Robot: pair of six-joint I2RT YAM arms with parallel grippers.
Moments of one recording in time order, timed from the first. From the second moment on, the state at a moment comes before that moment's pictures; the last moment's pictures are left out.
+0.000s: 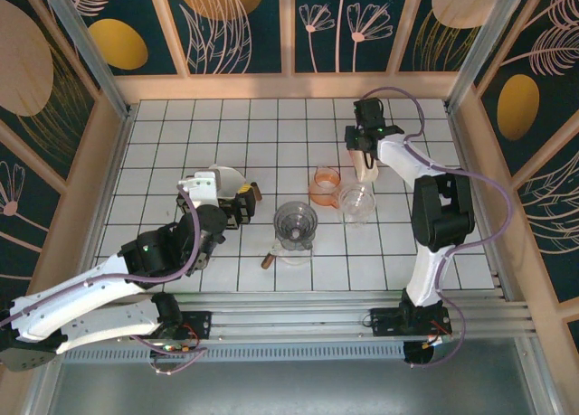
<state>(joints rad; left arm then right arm) -1.11 0.86 0.91 -0.53 -0.86 -0.59 0.29 1.90 1.46 -0.39 0.16 0.22</state>
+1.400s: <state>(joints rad) -1.11 0.86 0.91 -0.53 -0.86 -0.59 0.32 1.72 1.38 -0.36 0.23 0.19</state>
